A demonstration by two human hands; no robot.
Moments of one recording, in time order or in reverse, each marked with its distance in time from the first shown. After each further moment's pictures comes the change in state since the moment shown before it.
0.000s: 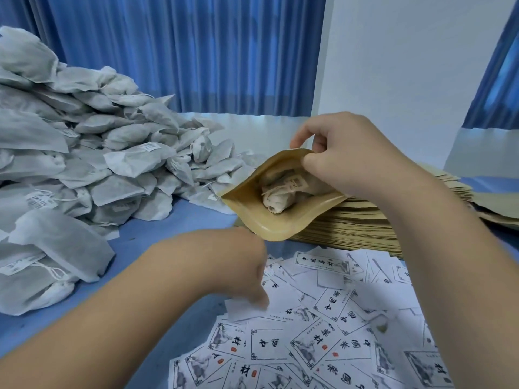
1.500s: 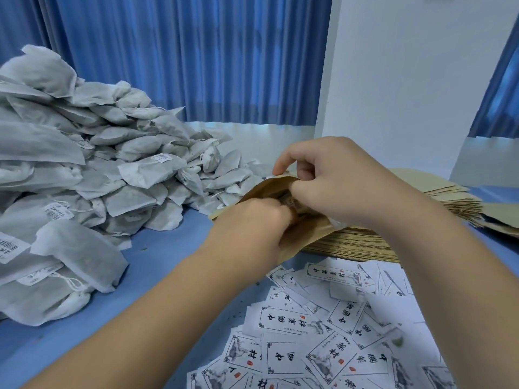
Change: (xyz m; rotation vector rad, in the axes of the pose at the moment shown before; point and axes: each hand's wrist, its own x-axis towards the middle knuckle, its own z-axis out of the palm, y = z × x) left_hand 0.014 -0.003 -0.008 -0.032 0.738 0.081; right_hand -0.008 -0.028 0.007 0.066 -0.127 -0.109
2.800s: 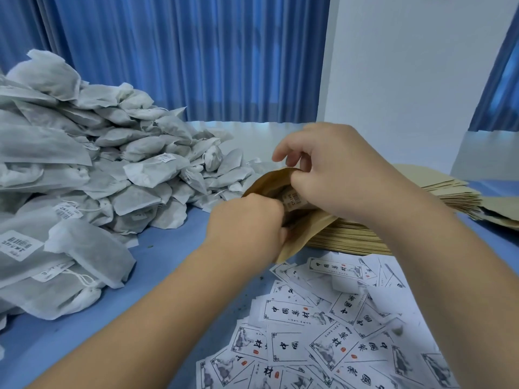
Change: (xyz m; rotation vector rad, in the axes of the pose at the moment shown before) left_hand -0.002 0.003 -0.001 0.203 0.063 -0.243; right_hand -0.003 -0.013 -0.001 -0.127 0.105 -0.060
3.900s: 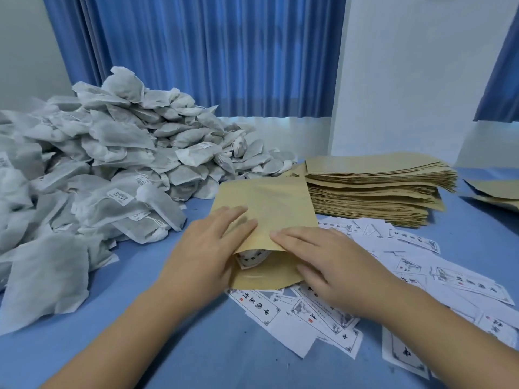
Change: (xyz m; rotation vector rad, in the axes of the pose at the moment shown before) left_hand -0.157 -0.043 -0.036 -0.154 0.051 0.204; right_hand -0.165 -0.022 0.030 -0.028 -0.231 -0.301
